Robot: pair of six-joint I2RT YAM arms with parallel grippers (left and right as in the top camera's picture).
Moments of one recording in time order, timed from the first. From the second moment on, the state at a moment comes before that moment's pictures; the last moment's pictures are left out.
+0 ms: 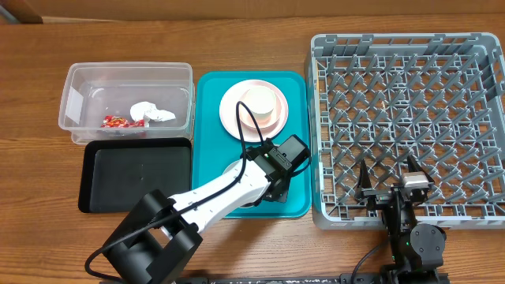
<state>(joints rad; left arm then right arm) -0.84 1.78 1.13 -0.79 -0.08 -0.61 0.10 0.01 0.02 -0.03 0.03 -0.03</state>
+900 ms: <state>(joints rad) -0.61 1.78 1.40 -1.16 0.07 -0.40 0.10 0.01 0.02 -0.03 0.03 -0.03</state>
